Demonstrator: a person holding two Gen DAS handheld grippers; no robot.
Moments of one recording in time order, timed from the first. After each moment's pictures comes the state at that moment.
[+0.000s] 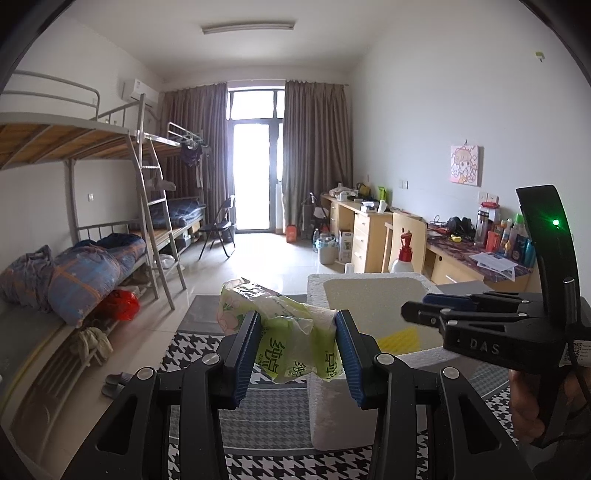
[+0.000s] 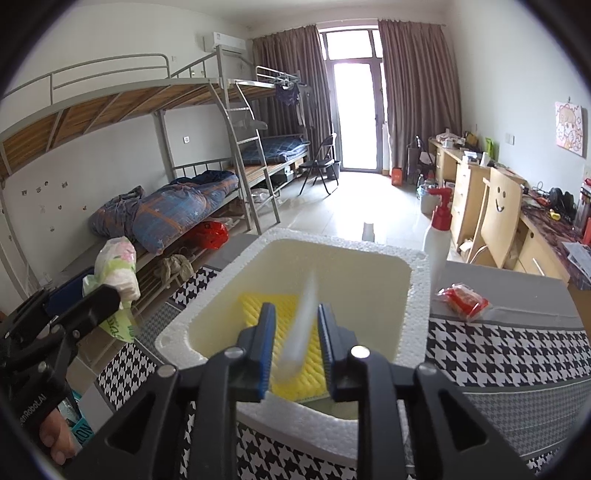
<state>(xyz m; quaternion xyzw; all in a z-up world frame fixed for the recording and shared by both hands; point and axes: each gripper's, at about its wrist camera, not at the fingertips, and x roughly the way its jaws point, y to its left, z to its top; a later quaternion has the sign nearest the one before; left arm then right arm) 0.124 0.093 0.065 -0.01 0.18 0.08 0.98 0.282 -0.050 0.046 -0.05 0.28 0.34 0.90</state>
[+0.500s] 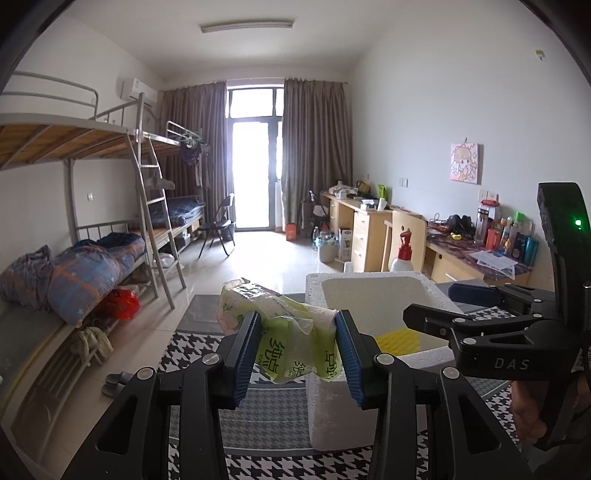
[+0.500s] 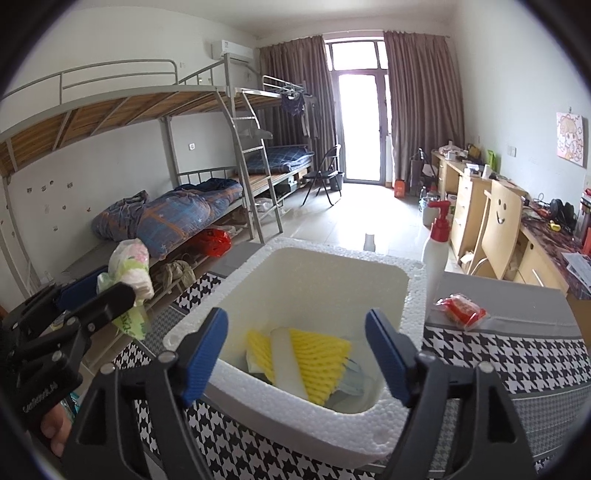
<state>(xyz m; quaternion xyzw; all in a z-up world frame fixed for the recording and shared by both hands) 0.127 0.092 0.065 -0.01 0.18 0.08 0.98 0.273 -0.054 0.052 -0.05 0.26 0.34 0.90</state>
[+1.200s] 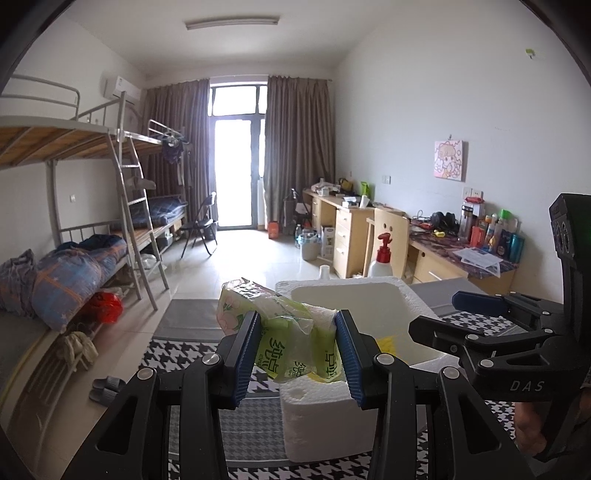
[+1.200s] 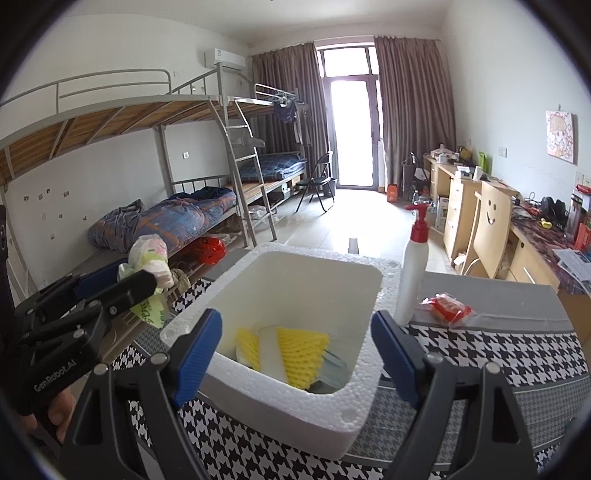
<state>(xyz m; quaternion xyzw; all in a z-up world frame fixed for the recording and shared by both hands) 0.144 0.081 0.071 -0.01 0.19 0.04 0.98 0.268 -0.079 0.055 -0.03 0.25 0.33 0.91</state>
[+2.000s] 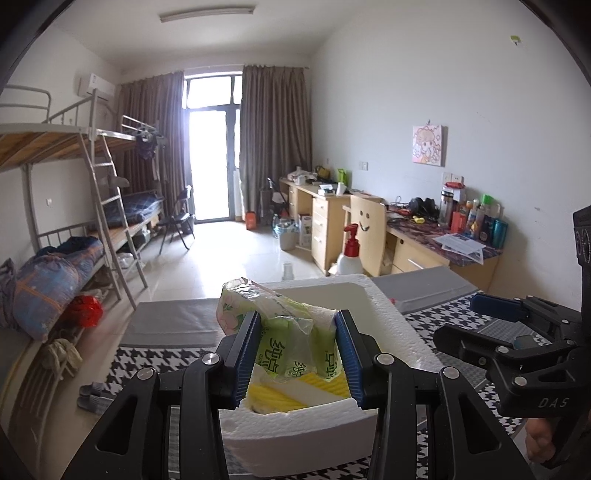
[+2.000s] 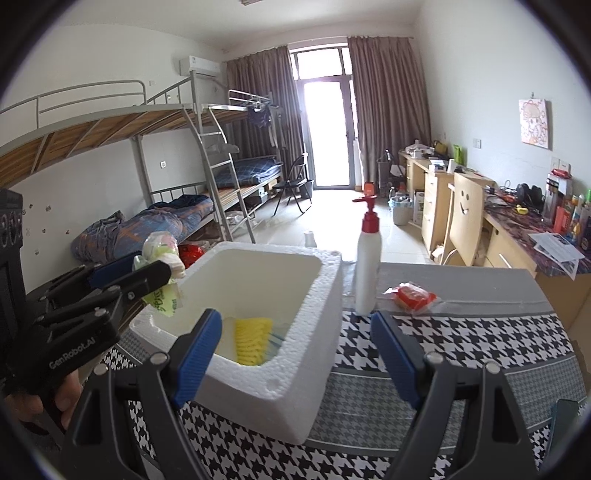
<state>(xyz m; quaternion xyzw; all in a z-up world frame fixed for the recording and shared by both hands) 0.175 0.059 0.071 0.00 0.21 0.00 0.98 0.270 -0.122 0.053 -0.01 0.25 0.29 0.92</state>
